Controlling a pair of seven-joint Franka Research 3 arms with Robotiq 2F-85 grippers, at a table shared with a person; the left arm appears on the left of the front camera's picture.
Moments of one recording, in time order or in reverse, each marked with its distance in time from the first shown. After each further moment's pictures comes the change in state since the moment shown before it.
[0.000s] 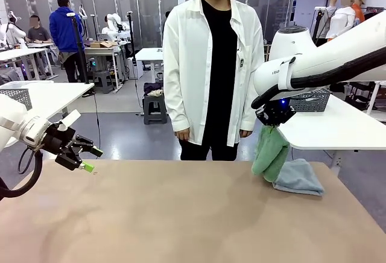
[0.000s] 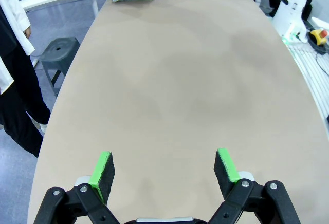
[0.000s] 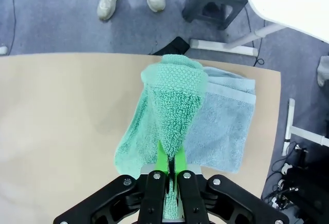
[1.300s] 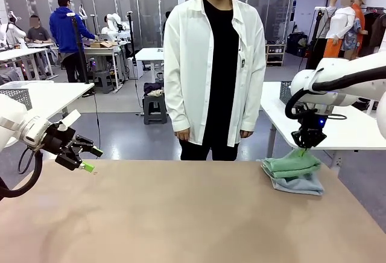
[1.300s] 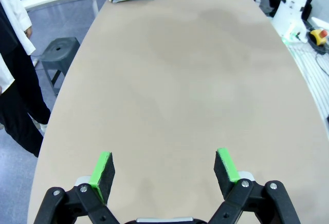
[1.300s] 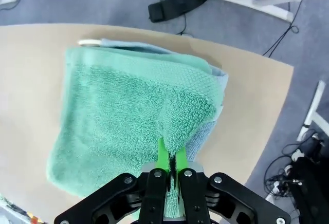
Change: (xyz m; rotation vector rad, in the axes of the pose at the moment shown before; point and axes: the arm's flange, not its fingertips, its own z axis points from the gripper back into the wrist) left arm 0.000 0.000 0.000 0.000 0.000 0.000; right arm 0.030 -0.166 -0.143 0.196 0.301 0.060
